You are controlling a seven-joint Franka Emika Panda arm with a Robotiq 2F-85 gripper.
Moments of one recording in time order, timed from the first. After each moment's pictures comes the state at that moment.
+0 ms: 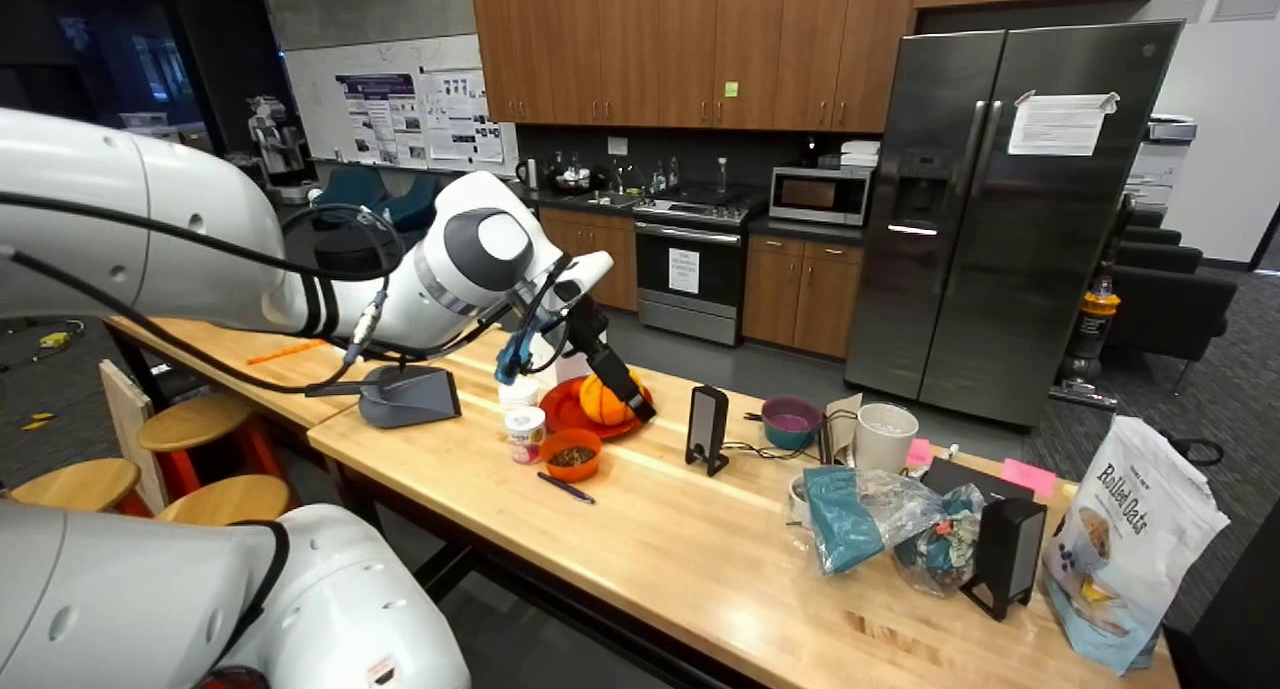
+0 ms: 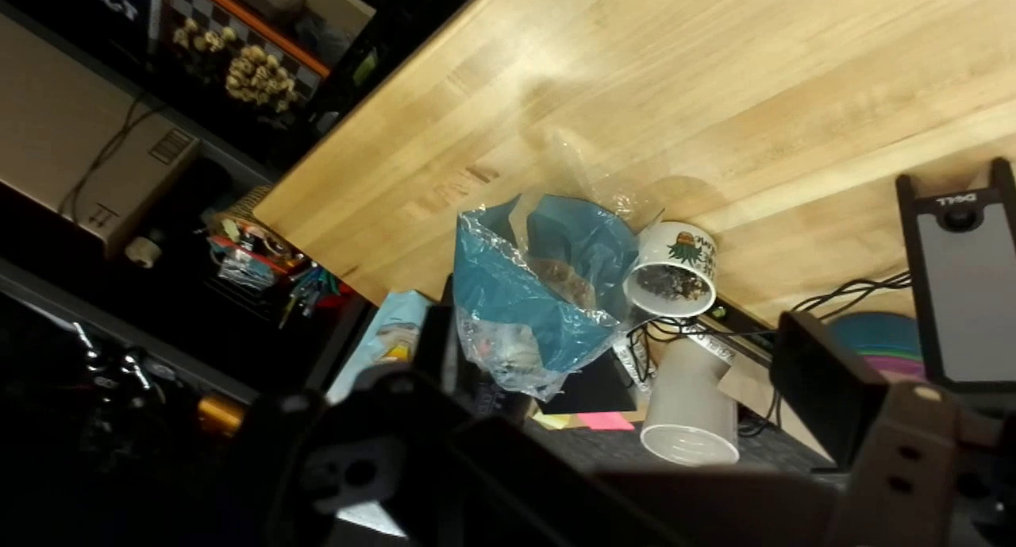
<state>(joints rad) -0.30 -0.76 0.39 -2.68 -0.41 2.10 1.01</state>
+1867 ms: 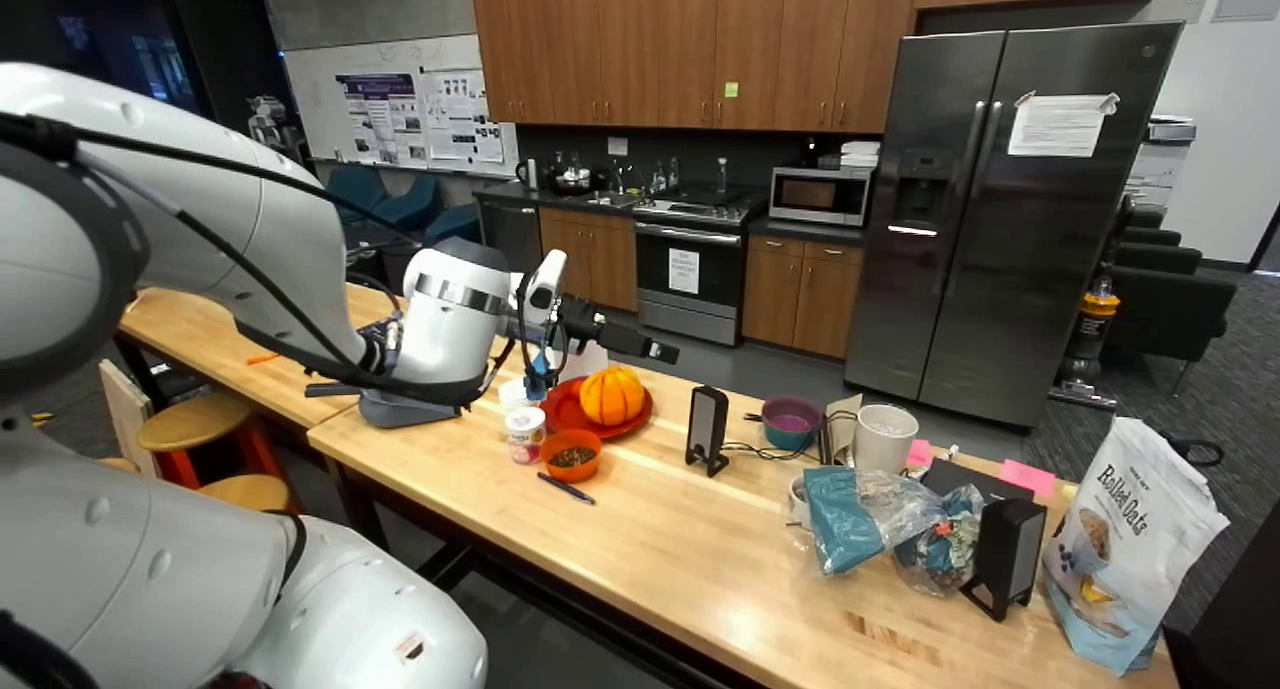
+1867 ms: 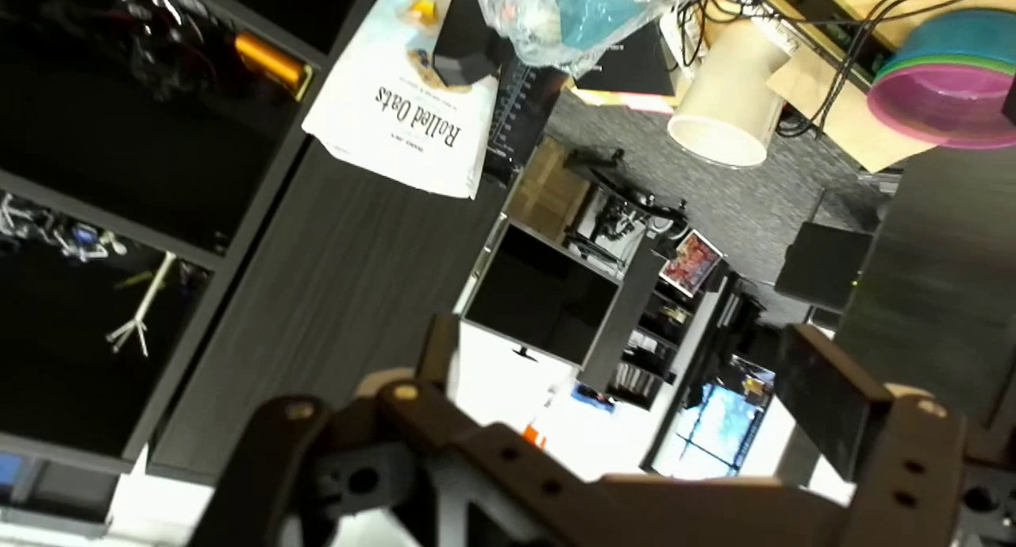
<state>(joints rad) -0.10 -0.58 0.35 -2.67 -1.22 2.07 1.58</state>
